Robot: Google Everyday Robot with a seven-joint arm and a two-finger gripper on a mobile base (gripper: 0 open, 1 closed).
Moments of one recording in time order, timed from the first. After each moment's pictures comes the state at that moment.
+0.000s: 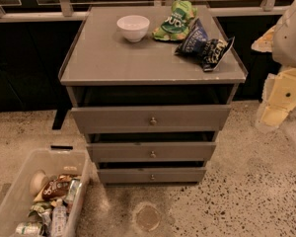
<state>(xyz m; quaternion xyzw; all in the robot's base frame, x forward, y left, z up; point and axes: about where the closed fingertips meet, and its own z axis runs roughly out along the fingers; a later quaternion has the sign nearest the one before) 0.438 -0.217 0.977 -0.60 0.78 -0.03 0.16</state>
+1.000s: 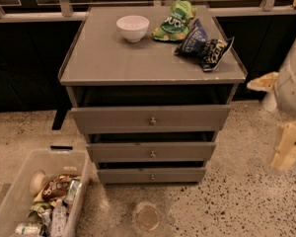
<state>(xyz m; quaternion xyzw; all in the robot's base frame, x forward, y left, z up) 0.402 -0.227 0.913 -0.65 0.74 0.00 0.16</state>
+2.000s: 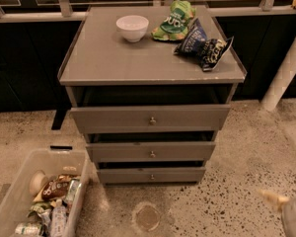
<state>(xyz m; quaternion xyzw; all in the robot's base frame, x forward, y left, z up) 0.270 -0.271 0.707 -0.65 0.74 0.07 0.14</state>
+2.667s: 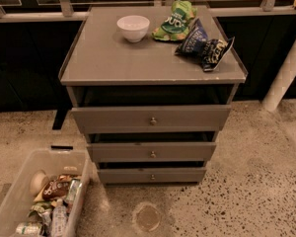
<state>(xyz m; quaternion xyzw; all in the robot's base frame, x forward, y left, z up) 0.140 -0.294 0.521 -0.60 0.77 0.20 0.08</state>
